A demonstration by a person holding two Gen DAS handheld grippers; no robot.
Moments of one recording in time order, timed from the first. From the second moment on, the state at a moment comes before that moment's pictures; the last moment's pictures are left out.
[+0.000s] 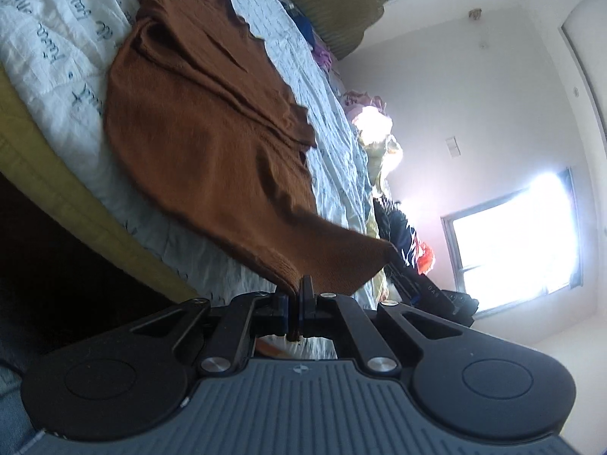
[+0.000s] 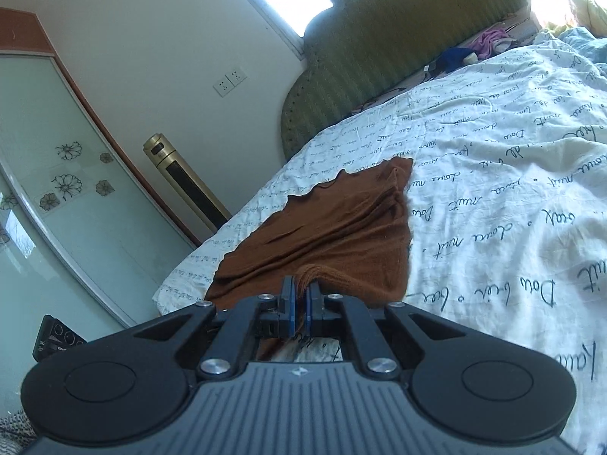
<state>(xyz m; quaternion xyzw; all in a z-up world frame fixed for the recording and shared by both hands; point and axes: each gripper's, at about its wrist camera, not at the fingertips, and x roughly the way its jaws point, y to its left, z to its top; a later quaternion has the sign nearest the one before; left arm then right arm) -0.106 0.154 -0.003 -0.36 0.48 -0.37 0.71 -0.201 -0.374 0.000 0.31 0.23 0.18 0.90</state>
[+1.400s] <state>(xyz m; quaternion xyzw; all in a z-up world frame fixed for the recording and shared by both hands) 0.267 0.183 -0.050 -0.45 0.51 -0.20 0.70 0.226 -0.372 -0.062 0.31 0.42 0.14 0.84</state>
